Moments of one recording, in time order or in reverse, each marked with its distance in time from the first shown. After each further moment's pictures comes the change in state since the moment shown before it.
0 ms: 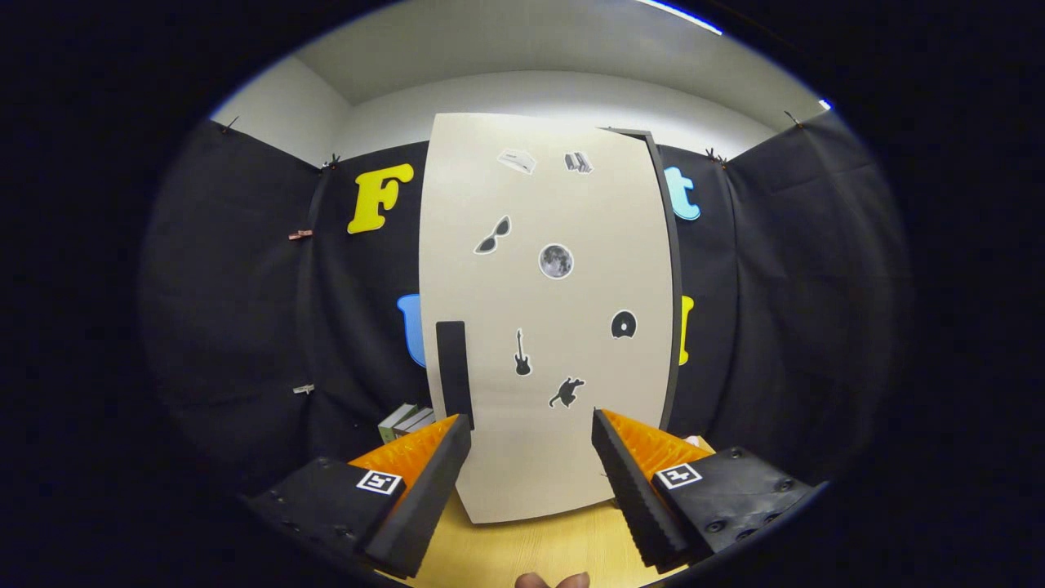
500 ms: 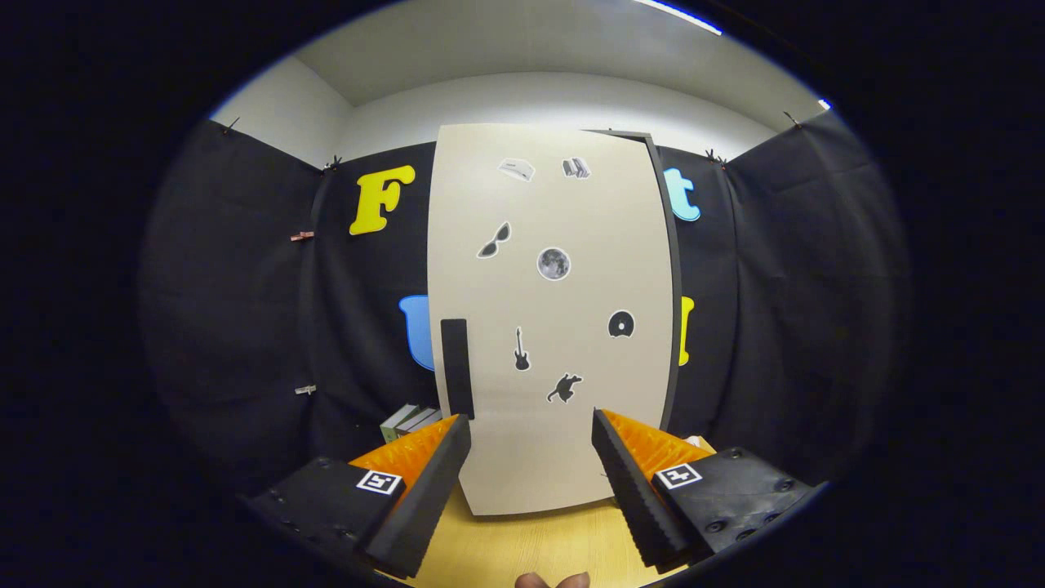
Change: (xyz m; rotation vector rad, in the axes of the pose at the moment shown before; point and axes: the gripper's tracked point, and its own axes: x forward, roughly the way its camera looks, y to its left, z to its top) arm -0.005 0.000 -0.001 0.003 -0.004 -0.003
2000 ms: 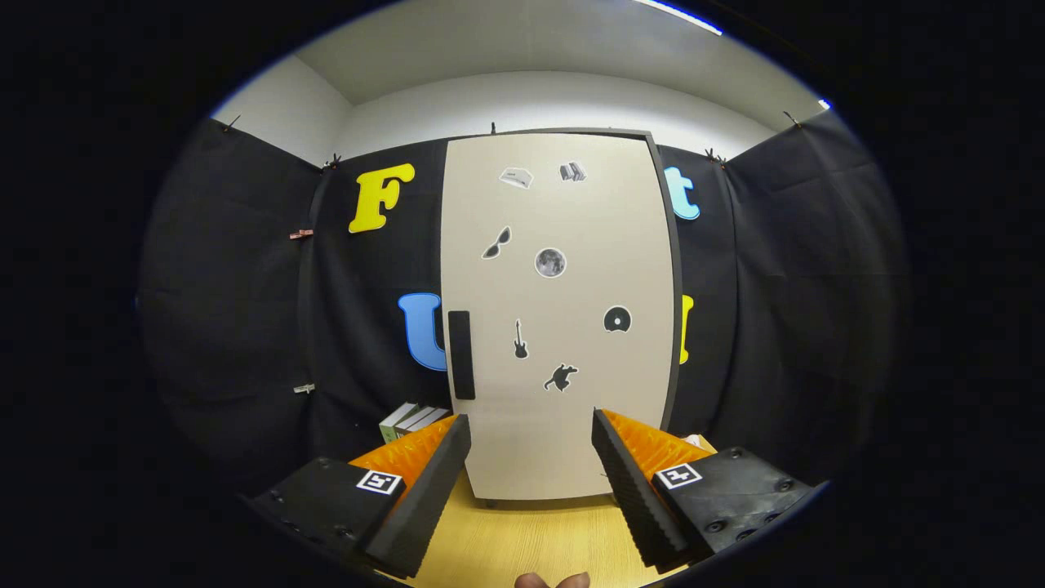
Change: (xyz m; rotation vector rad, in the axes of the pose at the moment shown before) arm 0.002 0.005 -0.007 -0.003 0.000 -0.001
